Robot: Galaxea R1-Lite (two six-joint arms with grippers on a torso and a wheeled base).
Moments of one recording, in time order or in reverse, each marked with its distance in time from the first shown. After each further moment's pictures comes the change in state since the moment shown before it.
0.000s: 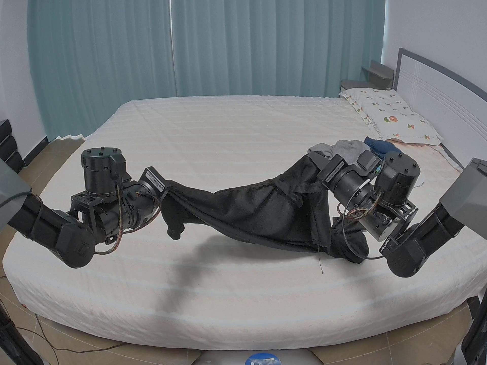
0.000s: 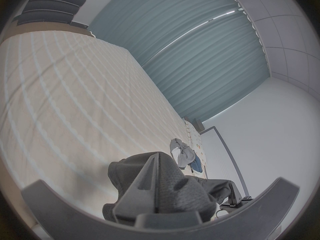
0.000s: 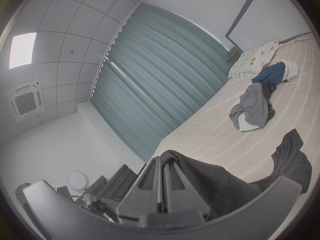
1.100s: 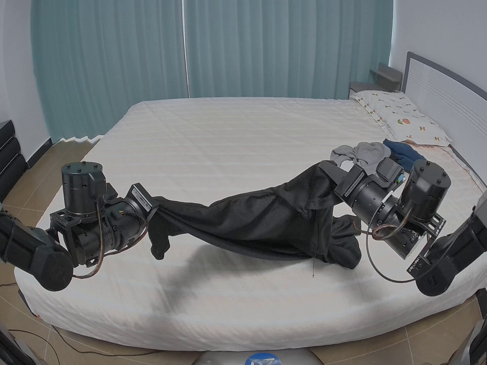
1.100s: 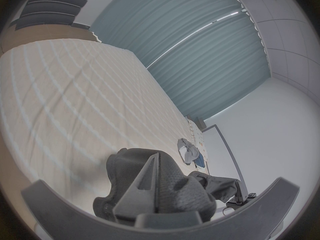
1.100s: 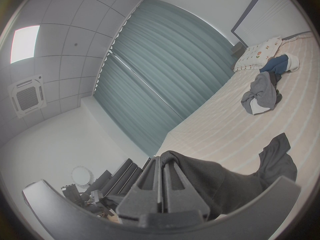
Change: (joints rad) left arm -0.025 -0.147 0.177 0.008 0.001 -0.001; right arm 0.053 -0.186 0.206 0.006 -0.001 -0.004
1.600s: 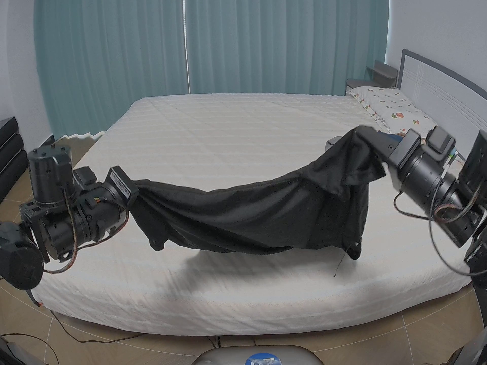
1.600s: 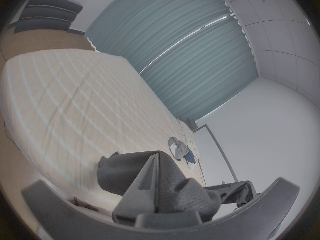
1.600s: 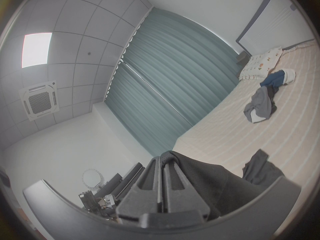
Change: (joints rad) left arm -0.008 -0.186 -0.020 0.116 0.000 0.032; right arm 0.019 -0.350 -0.003 0.246 -0.010 -0.008
